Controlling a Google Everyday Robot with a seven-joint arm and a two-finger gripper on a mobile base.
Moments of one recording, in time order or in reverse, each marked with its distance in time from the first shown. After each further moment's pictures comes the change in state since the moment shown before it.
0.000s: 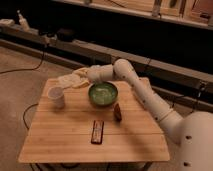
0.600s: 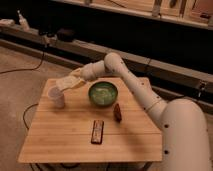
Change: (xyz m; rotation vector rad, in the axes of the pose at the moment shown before) arm 0.020 -0.012 0.043 -0.136 0.133 0.032
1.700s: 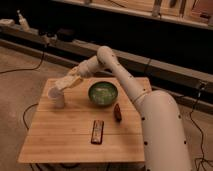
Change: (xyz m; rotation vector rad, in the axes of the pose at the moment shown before) arm 0.021 -0.012 0.026 -0.110 0.084 0.049
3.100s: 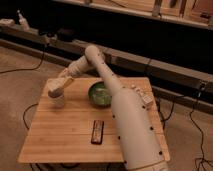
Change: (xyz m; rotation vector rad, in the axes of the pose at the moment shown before) arm -0.005 -0.022 0.060 -0.112 0.002 0.000
